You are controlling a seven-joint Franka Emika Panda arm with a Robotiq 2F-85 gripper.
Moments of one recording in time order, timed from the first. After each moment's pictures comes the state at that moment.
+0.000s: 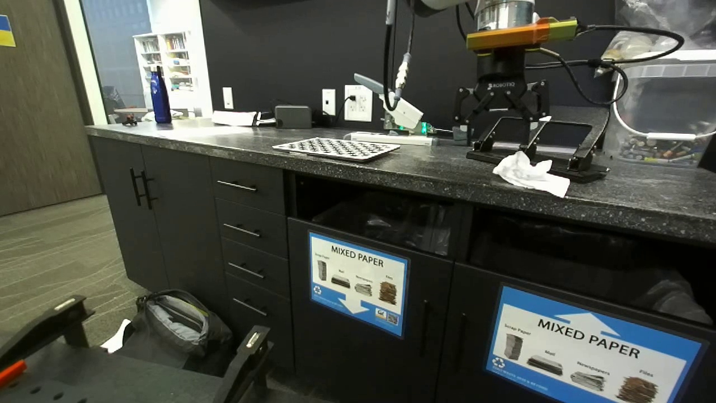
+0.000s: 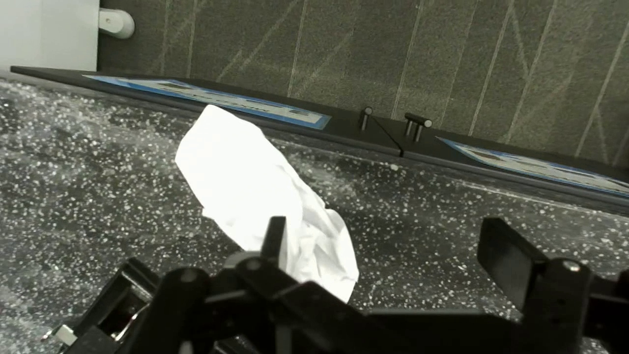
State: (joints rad) arm -0.33 0.57 -0.22 -1.55 -0.03 2.10 -0.43
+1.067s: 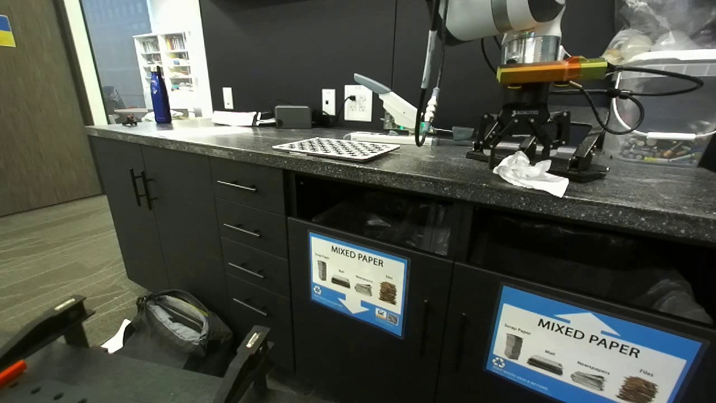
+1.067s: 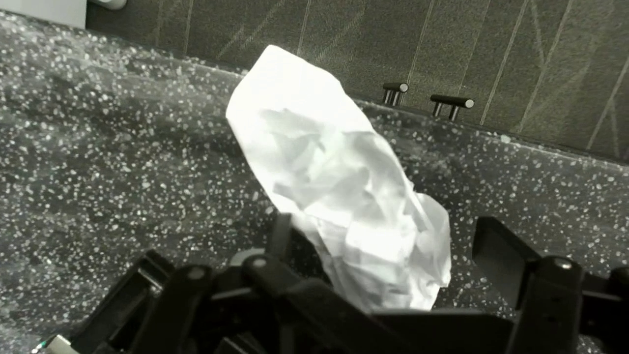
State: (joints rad) arm -0.46 0.75 -0.13 -1.35 -0.02 2.10 -0.51
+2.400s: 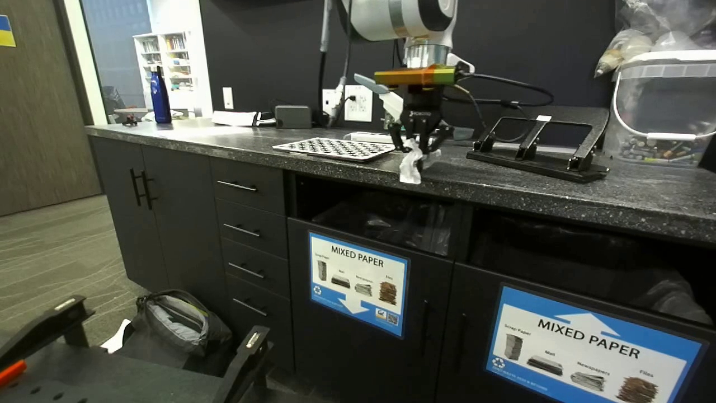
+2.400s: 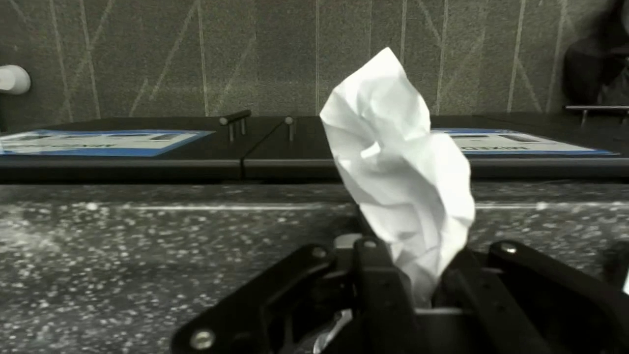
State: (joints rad) arm -0.23 0.55 -0.11 -1.69 0.02 2.19 -0.06
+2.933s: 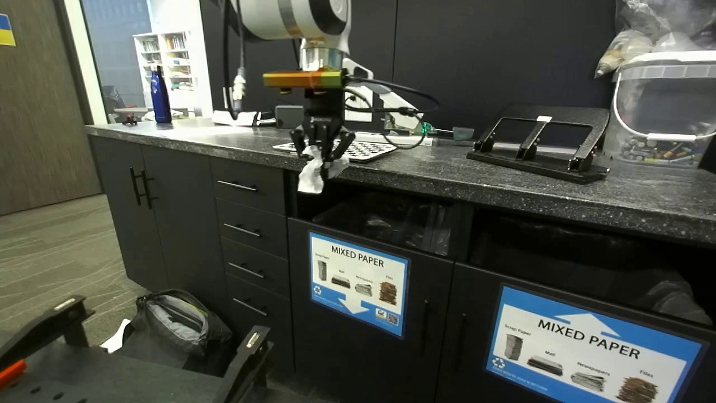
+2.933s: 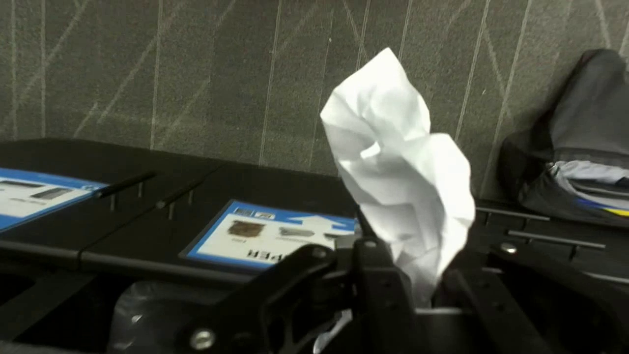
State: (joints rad) arm -0.01 0.32 -0.05 -2.11 -0.02 2.32 0.07
